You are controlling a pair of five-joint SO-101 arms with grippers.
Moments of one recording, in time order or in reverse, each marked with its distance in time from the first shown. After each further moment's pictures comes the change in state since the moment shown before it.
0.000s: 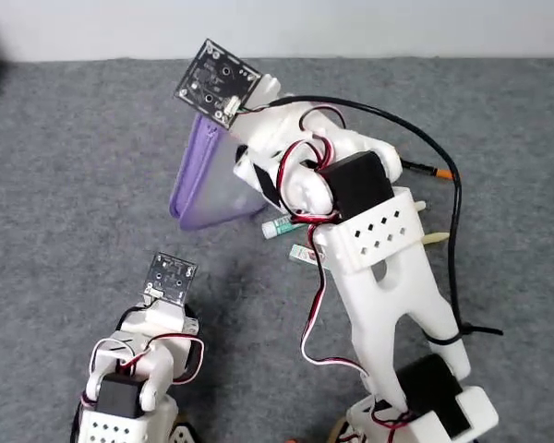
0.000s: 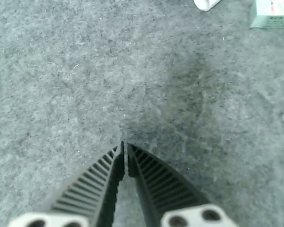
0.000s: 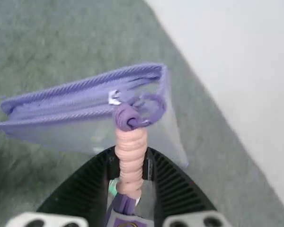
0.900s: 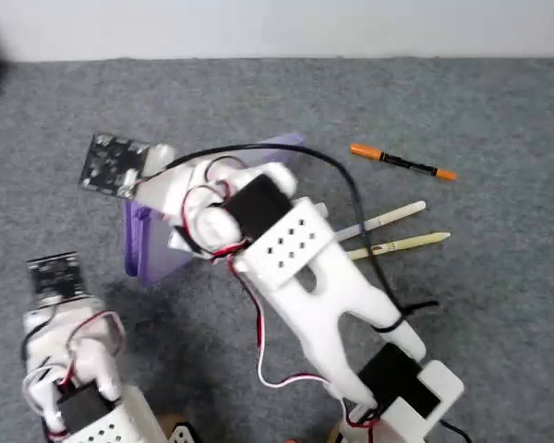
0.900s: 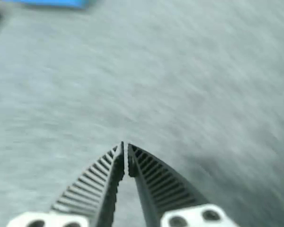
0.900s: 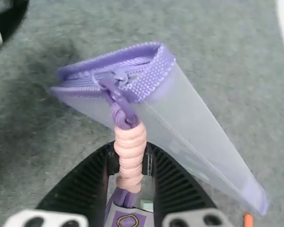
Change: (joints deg) left arm -43.8 0.0 -5.7 -13.9 -7.8; right arm -17.0 9.4 0.0 4.1 0.0
